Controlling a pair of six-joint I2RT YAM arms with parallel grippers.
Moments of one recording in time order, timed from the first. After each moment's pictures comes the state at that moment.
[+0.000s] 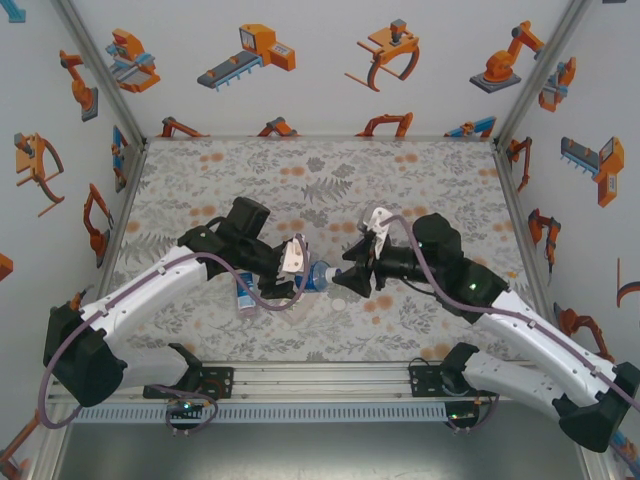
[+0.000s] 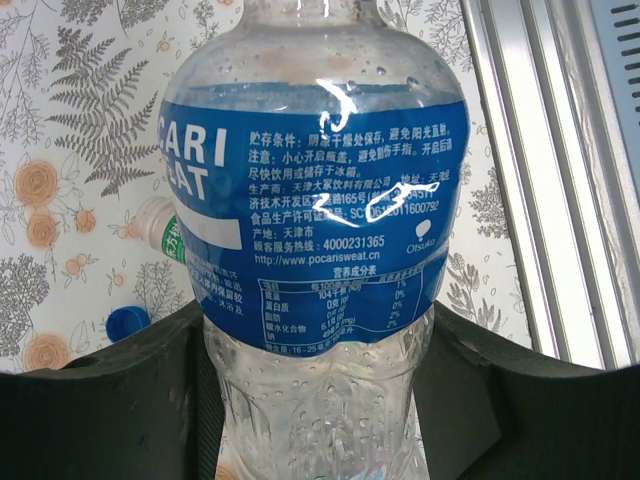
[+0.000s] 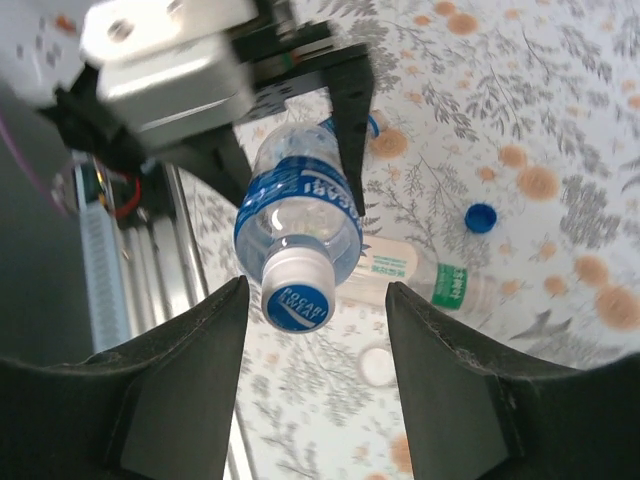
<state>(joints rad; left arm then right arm) -0.72 1.26 1.00 -0.69 0.73 0.91 0.80 0.88 0.88 -0.29 -0.50 -0.09</state>
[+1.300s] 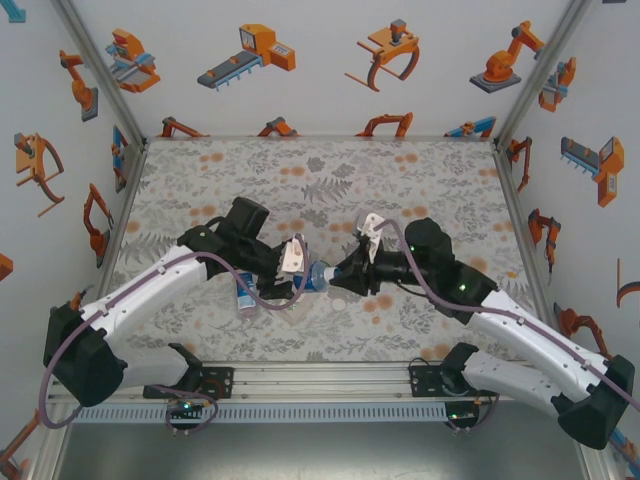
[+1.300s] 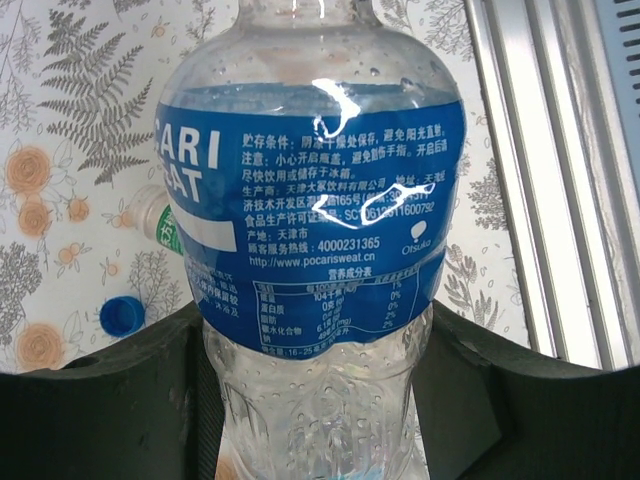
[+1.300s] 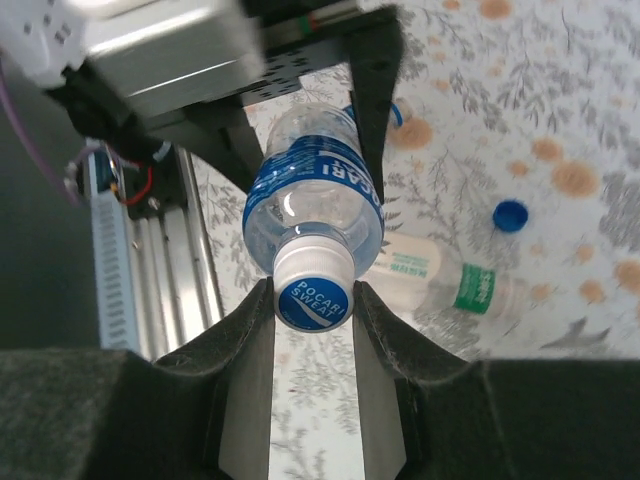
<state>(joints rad) -0.71 1.26 1.00 -0.70 0.72 0.92 0.80 0.91 0.80 -0.20 -0.48 0.07</state>
